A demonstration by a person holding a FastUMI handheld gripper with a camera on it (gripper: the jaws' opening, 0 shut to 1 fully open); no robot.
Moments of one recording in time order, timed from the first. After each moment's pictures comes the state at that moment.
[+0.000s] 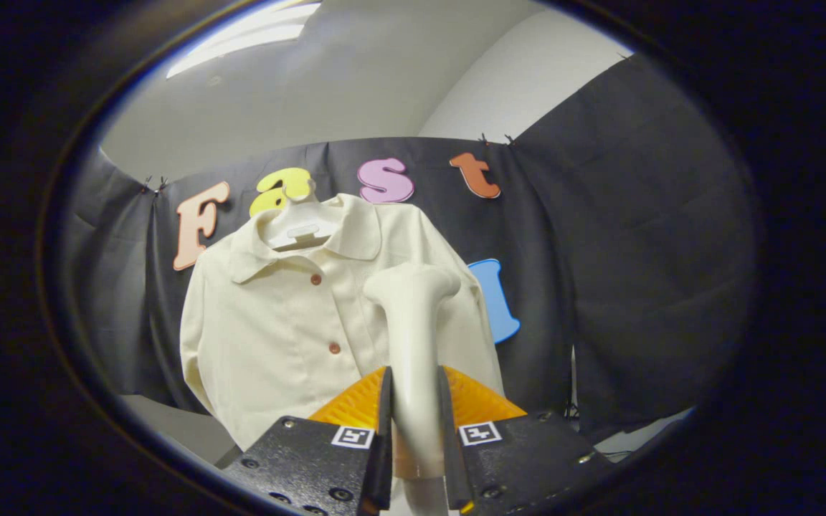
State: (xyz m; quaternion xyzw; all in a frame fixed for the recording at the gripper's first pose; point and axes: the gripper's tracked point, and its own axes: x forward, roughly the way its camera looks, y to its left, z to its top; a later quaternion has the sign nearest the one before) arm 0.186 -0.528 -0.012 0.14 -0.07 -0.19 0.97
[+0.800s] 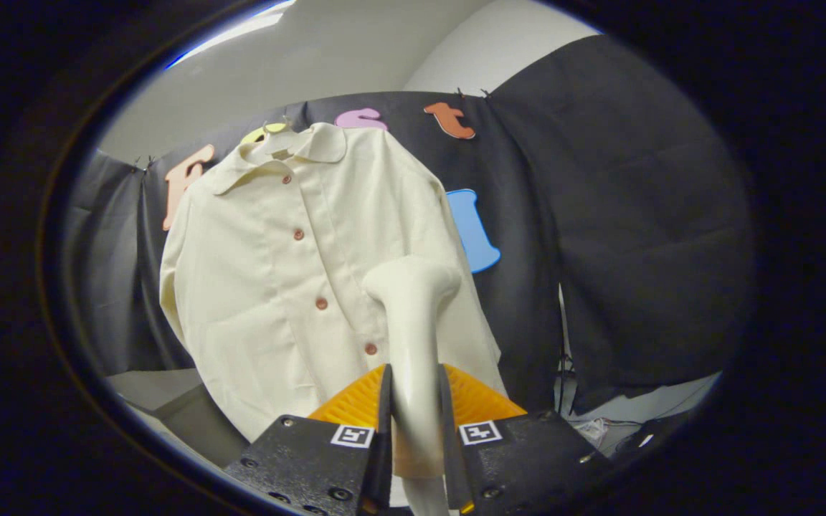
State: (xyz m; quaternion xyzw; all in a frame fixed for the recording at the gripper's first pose) arm 0.156 -0.510 -0.160 0.19 0.02 -0.20 0.96
